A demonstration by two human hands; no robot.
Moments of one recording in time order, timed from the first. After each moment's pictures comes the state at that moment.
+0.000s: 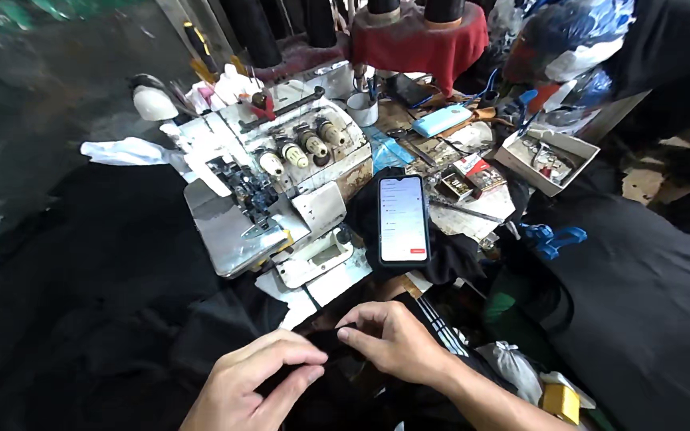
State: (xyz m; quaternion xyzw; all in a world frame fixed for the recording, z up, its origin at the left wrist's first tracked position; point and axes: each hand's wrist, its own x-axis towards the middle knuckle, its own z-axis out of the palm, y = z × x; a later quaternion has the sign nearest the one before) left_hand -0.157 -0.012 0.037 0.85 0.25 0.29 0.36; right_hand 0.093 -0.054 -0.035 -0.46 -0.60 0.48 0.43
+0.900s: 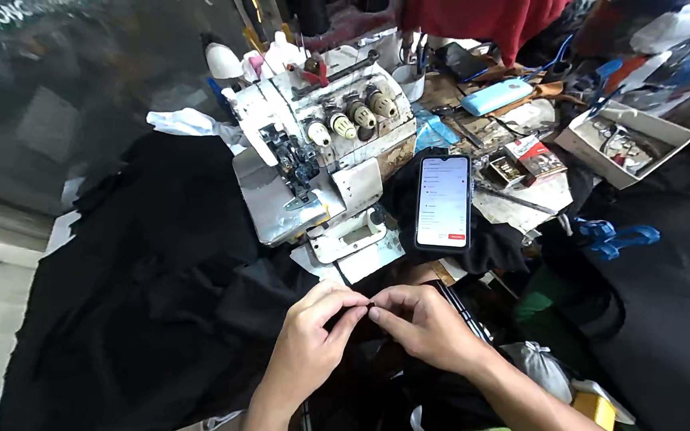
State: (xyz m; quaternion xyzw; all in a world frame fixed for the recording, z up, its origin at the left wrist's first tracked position) left_hand -0.128 -0.014 -0.006 0.82 0.36 0.34 0.28; right_hand 0.095 -0.057 -0.028 -0.46 -0.61 0.50 0.41
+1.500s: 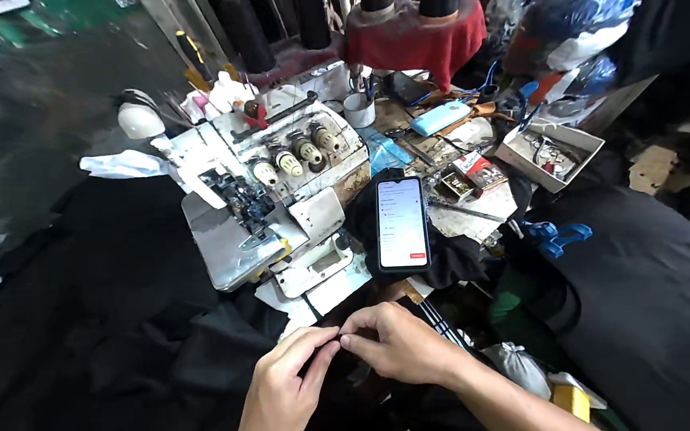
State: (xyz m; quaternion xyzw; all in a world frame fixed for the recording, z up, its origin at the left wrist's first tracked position) left_hand -0.128 -0.013 -0.022 0.84 0.36 0.33 0.25; right_hand 0.105 -0.040 -0.014 -0.47 -0.68 0.47 0.30
